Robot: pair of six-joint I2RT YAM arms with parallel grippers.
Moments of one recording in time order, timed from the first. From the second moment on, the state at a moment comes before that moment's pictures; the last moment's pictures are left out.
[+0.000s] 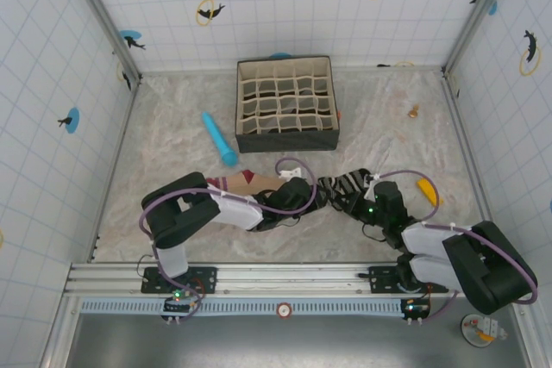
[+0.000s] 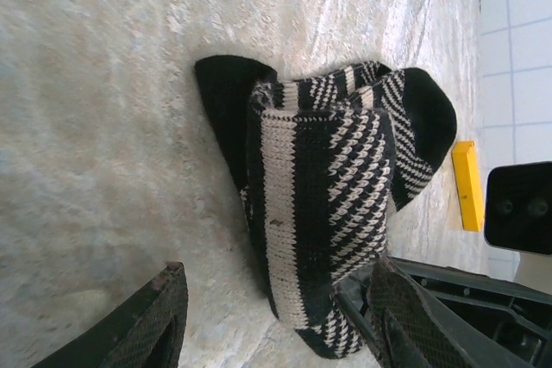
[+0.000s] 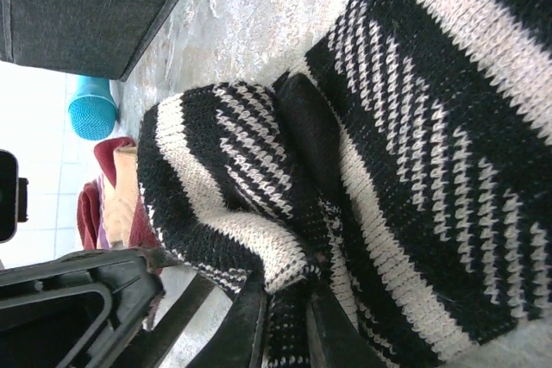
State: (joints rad) left arm -1.11 1.84 0.76 0.47 -0.06 -1.23; right arm 0.45 1.19 0.05 0.52 -0.35 0.95
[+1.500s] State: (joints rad) left arm -1.06 1.77 0.85 0.13 -0.06 -1.27; right arm 1.10 0.71 0.06 0.07 0.25 0.24
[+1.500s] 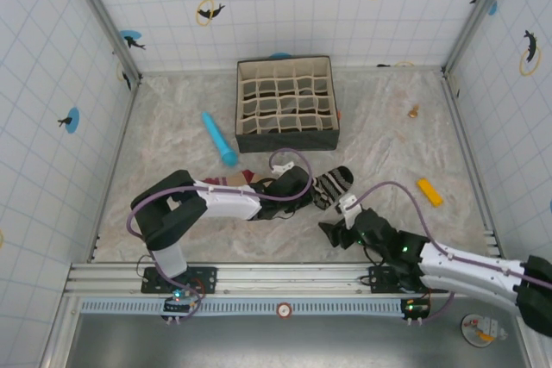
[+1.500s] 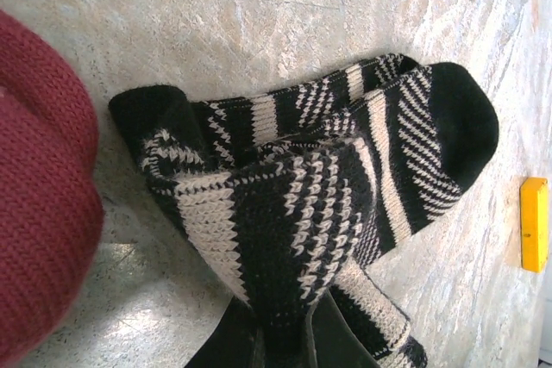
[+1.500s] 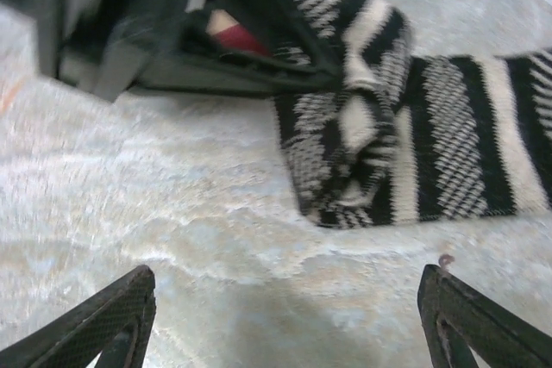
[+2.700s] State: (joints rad) left arm -1.08 1.76 0.84 0.11 -0.02 -1.31; right arm 1.15 1.42 0.13 0.77 0.55 -0.21
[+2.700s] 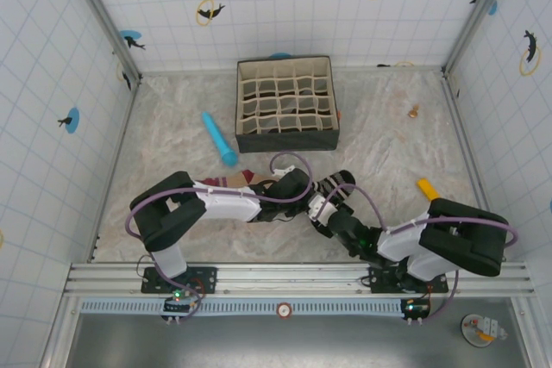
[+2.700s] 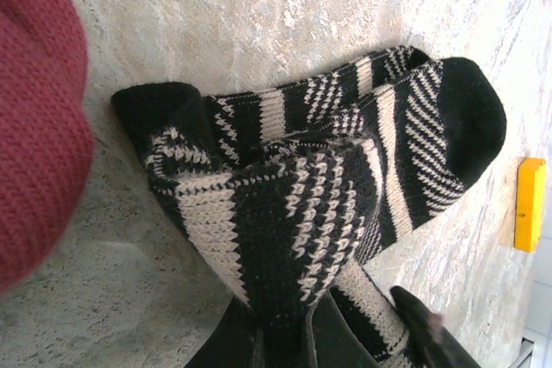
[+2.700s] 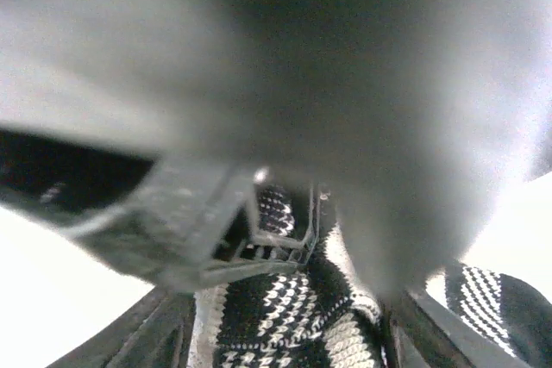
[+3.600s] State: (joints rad) left arm -1.08 1.68 0.83 0.09 -0.02 -1.29; right arm 0.81 1.25 0.02 0.78 0.08 0.31
